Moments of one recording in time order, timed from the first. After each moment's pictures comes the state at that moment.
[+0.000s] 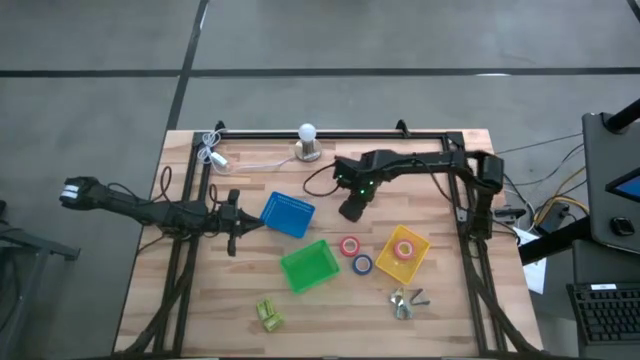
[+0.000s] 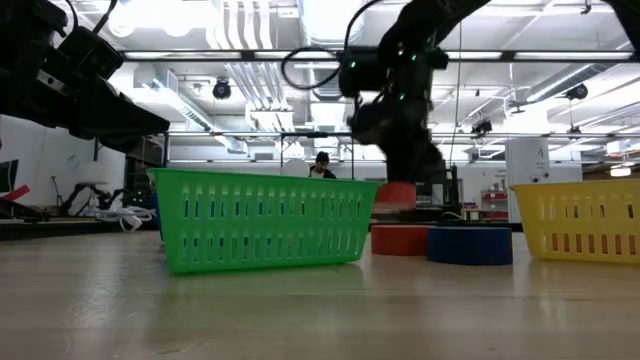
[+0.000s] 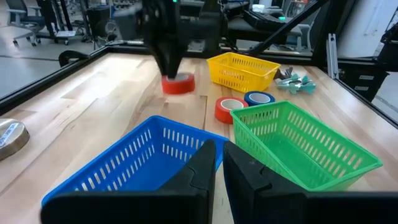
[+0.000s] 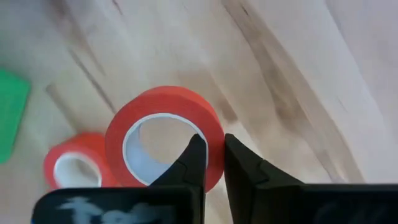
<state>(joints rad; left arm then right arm) -0.18 0.42 0.01 0.27 -0.23 -0.11 -0.25 1.85 1.37 -0.91 -0.13 0.38</state>
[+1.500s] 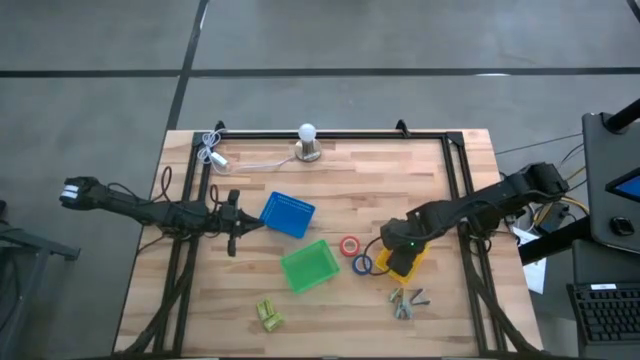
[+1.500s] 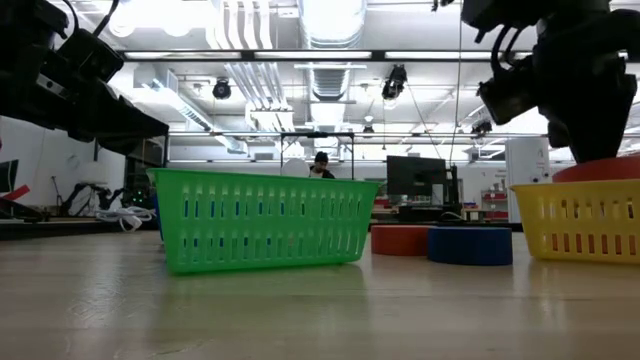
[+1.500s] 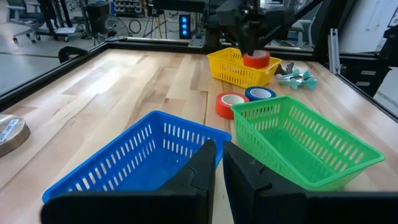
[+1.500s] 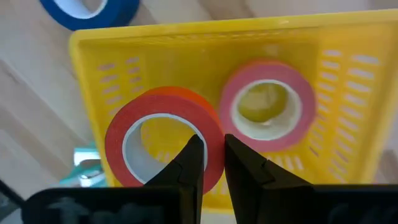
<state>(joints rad) -0.18 0.42 0.01 0.25 -0.23 -0.11 0.25 1.43 0.88 -0.88 -0.17 0.95</state>
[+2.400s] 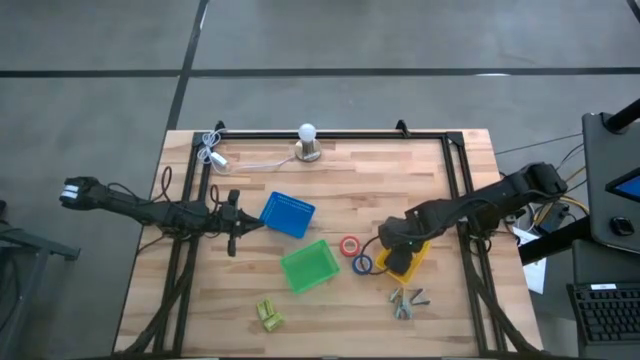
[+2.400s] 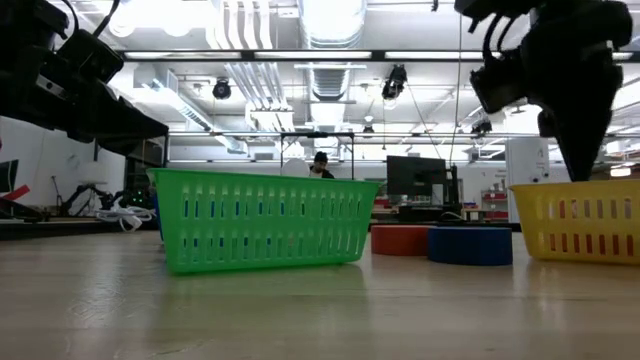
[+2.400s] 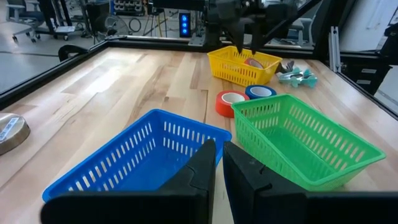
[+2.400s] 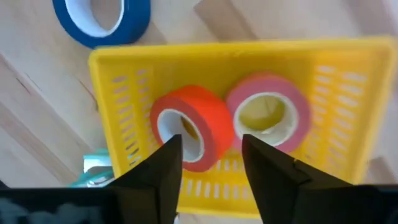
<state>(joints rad) -0.18 0.42 0.01 0.24 -0.23 -0.11 0.24 1.43 0.94 -0.93 -0.12 0.93</state>
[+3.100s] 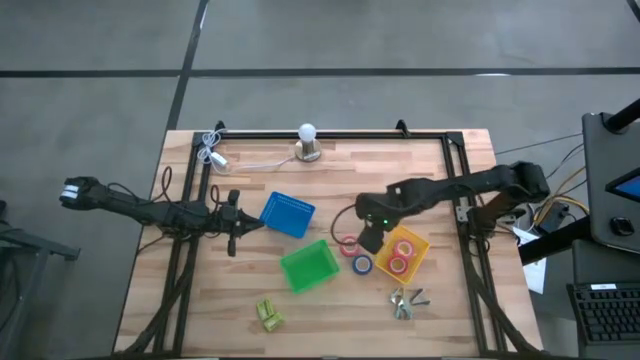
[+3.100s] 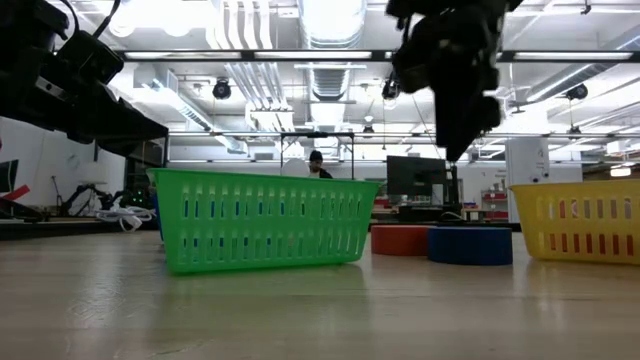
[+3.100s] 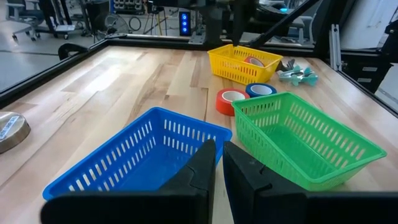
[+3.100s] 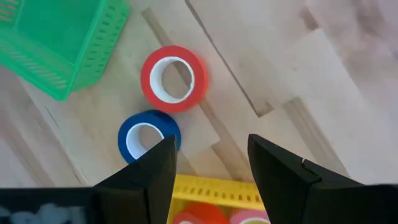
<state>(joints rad) -0.18 0.42 0.01 0.24 -0.23 -0.11 0.04 1.58 1.16 -0.84 -0.08 0.68</state>
